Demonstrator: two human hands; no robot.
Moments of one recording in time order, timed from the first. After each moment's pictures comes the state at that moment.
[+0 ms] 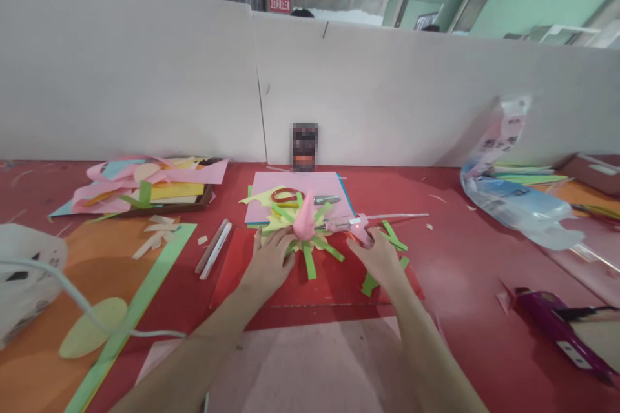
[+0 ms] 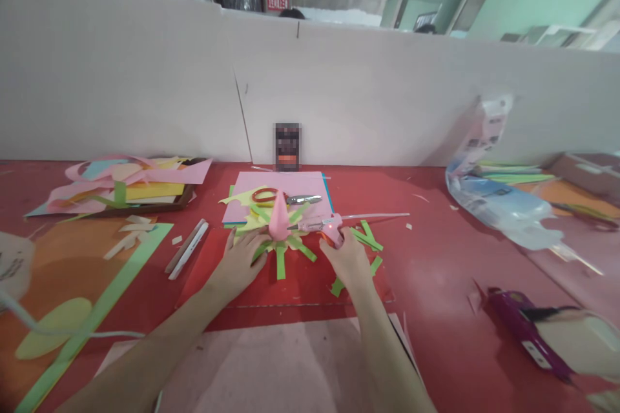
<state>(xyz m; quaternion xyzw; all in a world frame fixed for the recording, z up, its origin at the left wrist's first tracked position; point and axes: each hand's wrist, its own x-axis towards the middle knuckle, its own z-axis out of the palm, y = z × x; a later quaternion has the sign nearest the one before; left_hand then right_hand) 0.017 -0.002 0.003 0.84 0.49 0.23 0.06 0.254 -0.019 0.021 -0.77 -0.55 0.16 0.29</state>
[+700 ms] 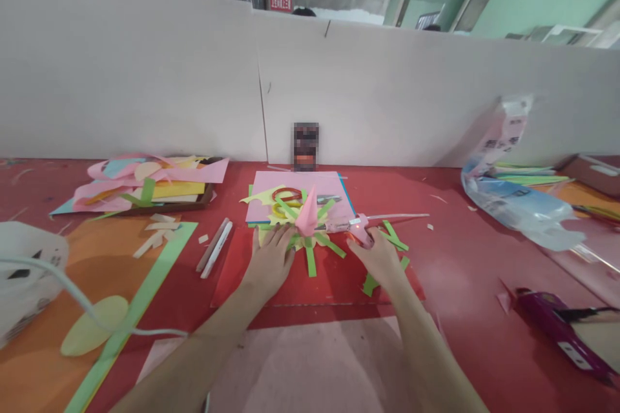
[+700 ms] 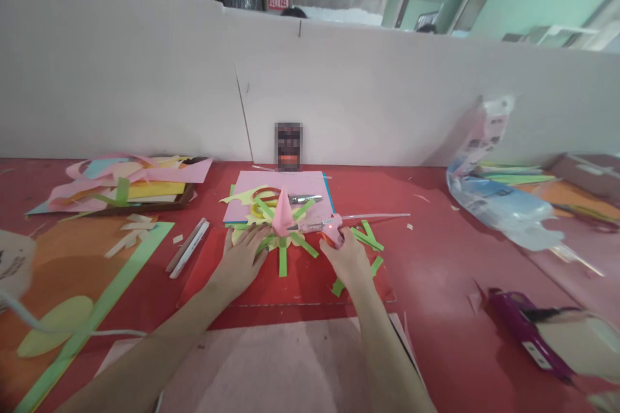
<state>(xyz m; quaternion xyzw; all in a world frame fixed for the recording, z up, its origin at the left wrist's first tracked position) 0.019 -0.002 -0.001 0.83 0.53 0.20 0.00 0.255 -0.019 0.016 -0.77 -0.55 0.16 0.28</state>
